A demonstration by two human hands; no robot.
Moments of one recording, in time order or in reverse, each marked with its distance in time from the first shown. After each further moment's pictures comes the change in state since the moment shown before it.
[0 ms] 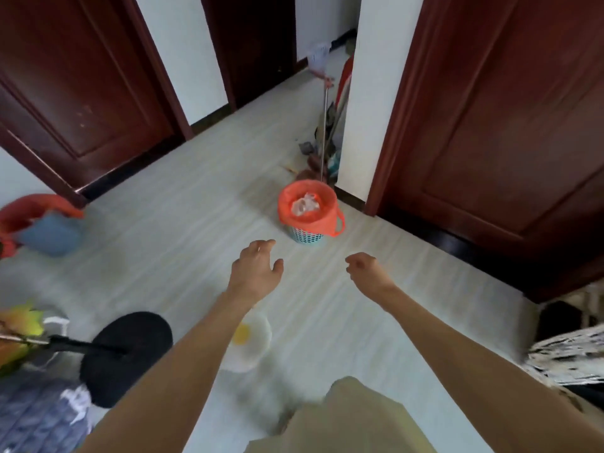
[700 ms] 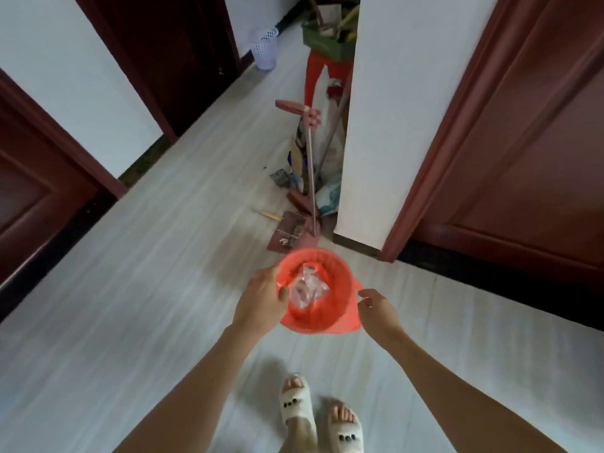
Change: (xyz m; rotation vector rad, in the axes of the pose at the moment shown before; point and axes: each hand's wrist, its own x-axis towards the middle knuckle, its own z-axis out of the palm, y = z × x) left_hand 0.540 0.003 0.019 -0.037 -0.192 0.175; right_hand 0.474 -0.095 0.017 0.074 0.172 0.261
